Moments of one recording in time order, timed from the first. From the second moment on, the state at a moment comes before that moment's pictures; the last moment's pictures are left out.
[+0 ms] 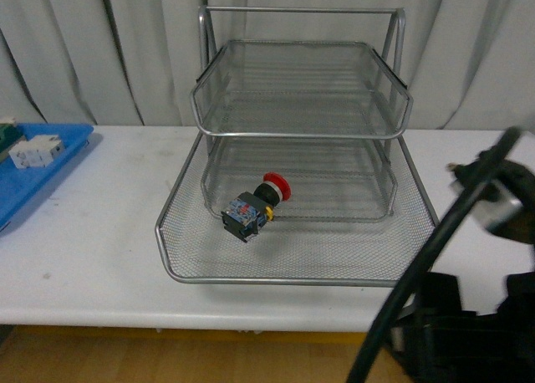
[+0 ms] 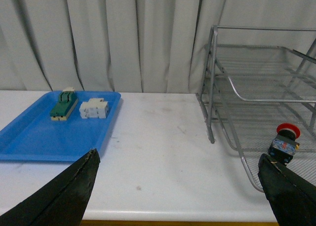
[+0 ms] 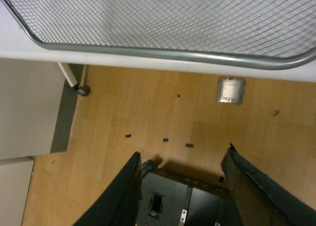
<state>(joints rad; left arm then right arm) 0.00 0.01 0.01 0.00 0.00 0.00 0.40 1.49 0.56 0.11 -0.20 0.38</state>
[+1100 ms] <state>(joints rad) 0.00 0.01 0.01 0.00 0.00 0.00 0.53 2.16 1.22 -0.01 -0.05 0.36</state>
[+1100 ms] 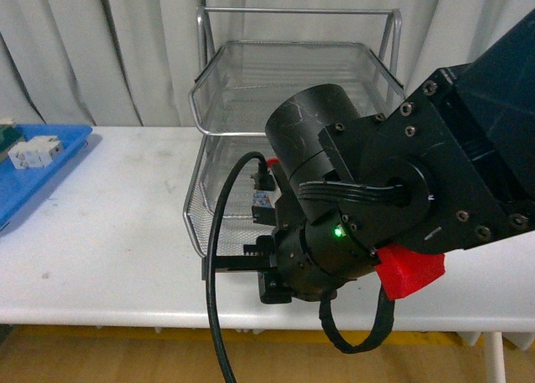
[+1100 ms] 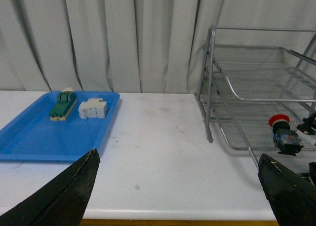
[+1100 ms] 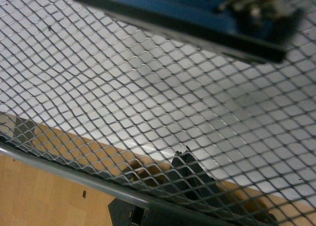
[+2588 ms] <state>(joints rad) 0.00 0.01 0.01 0.00 0.00 0.00 0.16 1.43 0.25 1.15 0.17 0.01</state>
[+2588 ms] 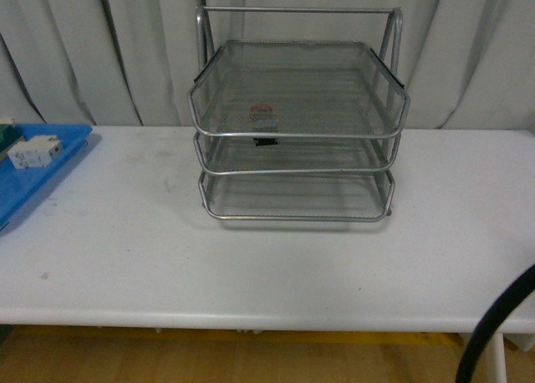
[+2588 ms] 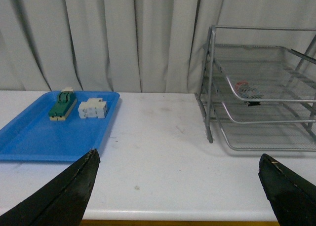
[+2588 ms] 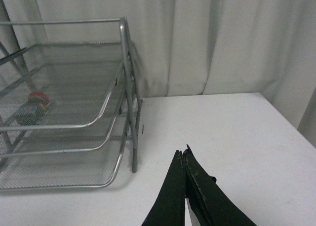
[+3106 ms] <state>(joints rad) 0.00 0.01 0.01 0.00 0.00 0.00 0.09 1.11 0.10 1.00 0.09 0.01</state>
